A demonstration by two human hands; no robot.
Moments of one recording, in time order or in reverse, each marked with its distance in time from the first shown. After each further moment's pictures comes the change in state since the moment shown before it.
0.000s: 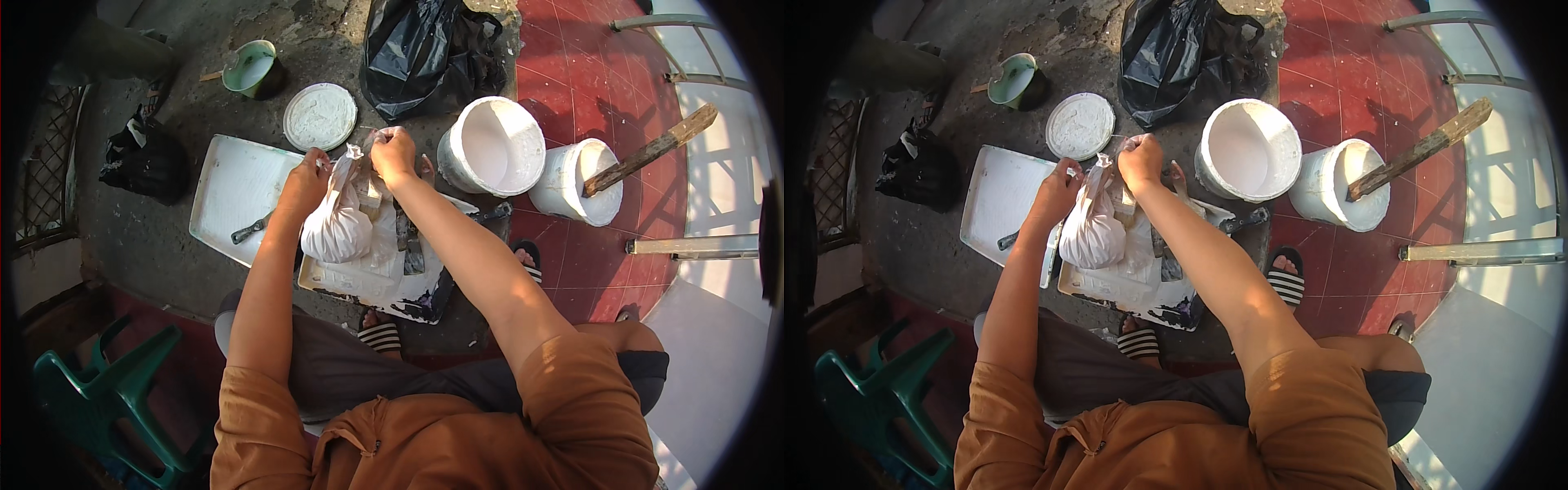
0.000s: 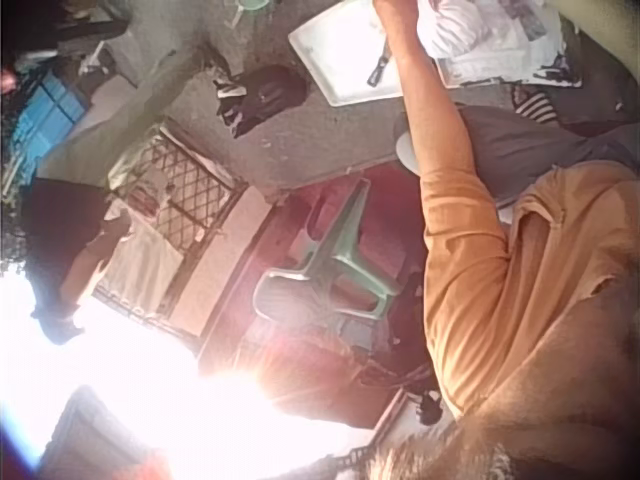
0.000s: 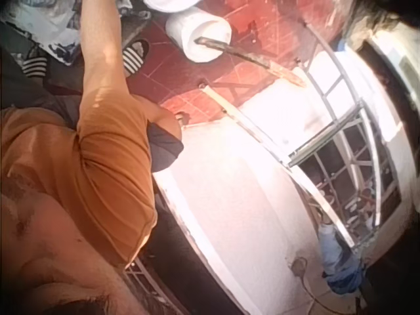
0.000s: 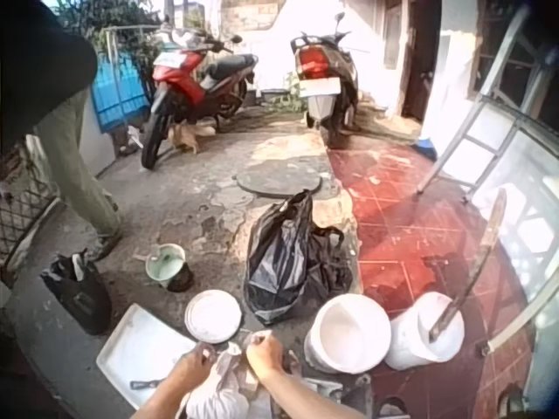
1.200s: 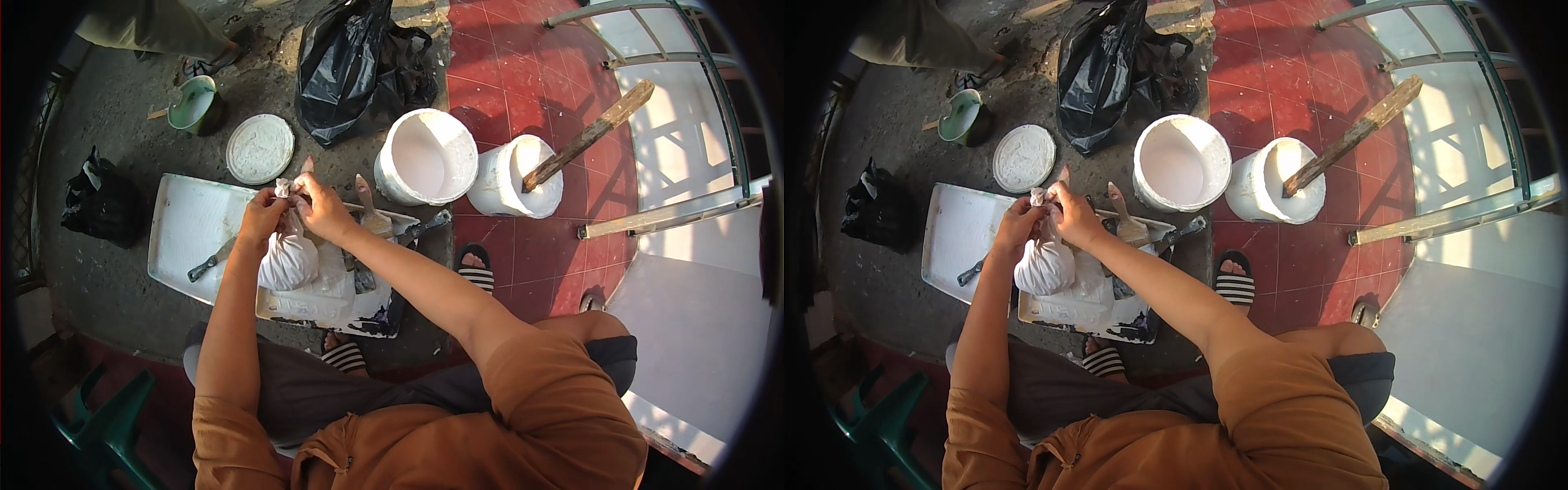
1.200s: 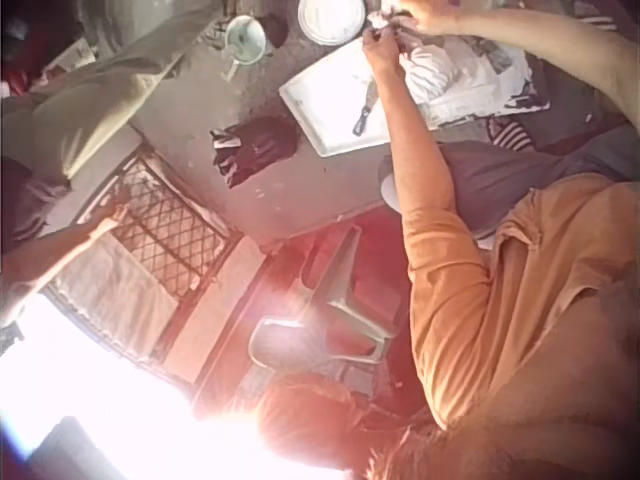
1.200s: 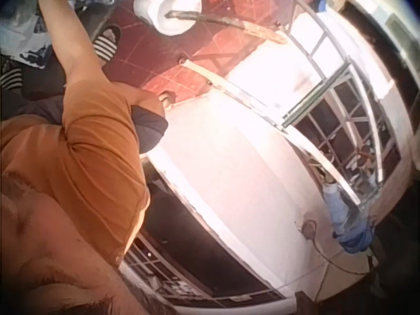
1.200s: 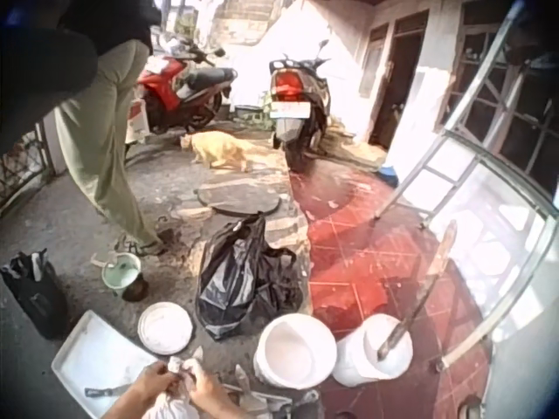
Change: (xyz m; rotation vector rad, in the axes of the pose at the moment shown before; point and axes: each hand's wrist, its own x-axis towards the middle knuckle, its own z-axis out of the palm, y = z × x) left_hand 0.003 0.015 0.029 -0.837 -0.201 -0.317; right_hand -0.051 0.006 -0.038 0.049 -0.390 -0.631
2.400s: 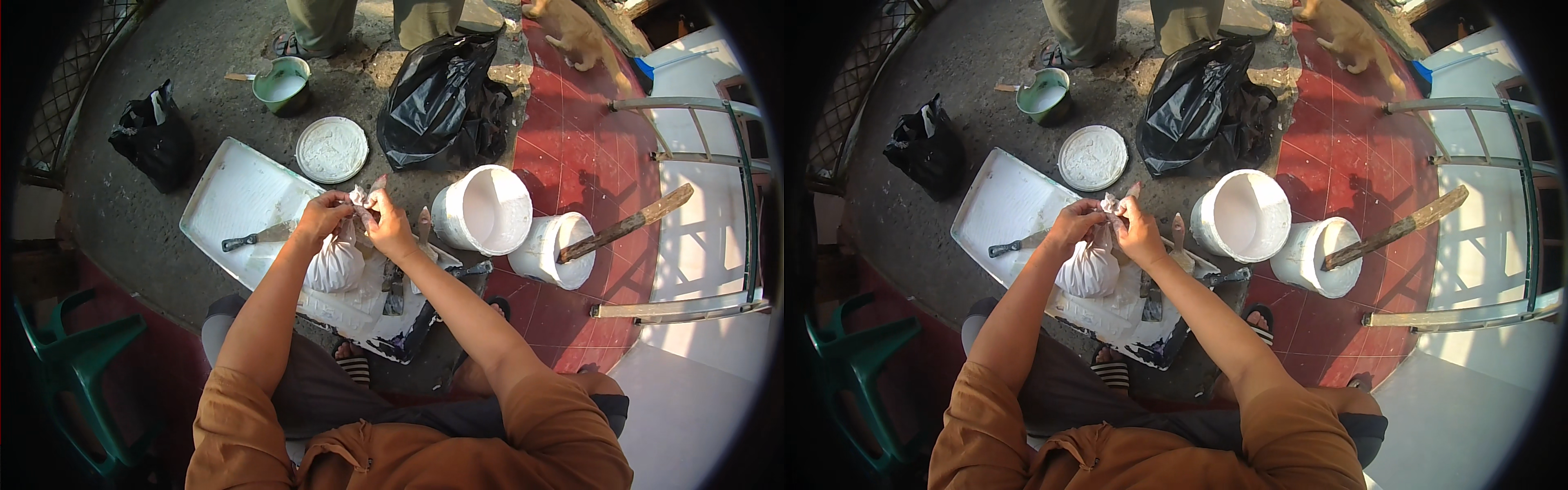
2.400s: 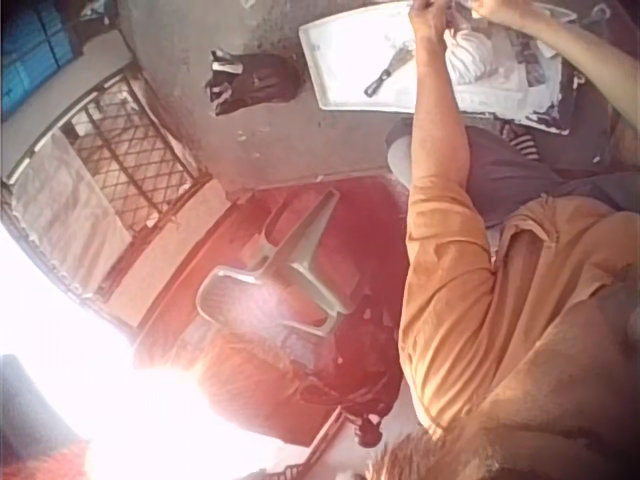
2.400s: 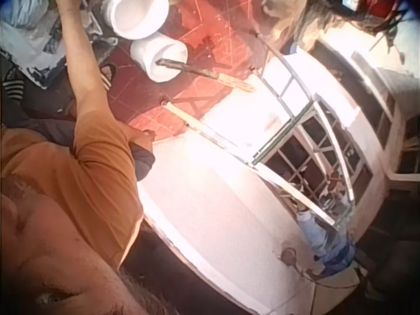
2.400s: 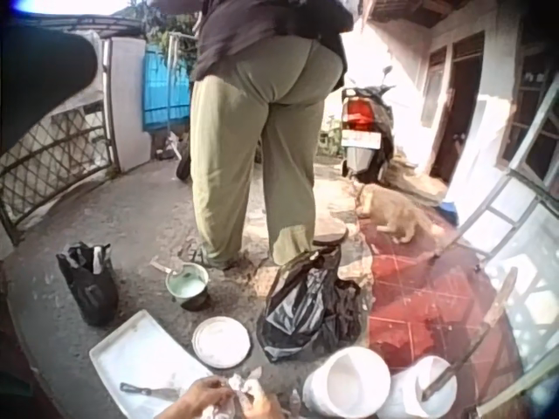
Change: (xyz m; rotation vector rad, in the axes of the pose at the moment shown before) left_hand -0.004 -0.008 -0.016 -0.104 0.017 -0.003; right_hand 0.005 -0.002 -0.001 -0.193 -0.093 -0.013
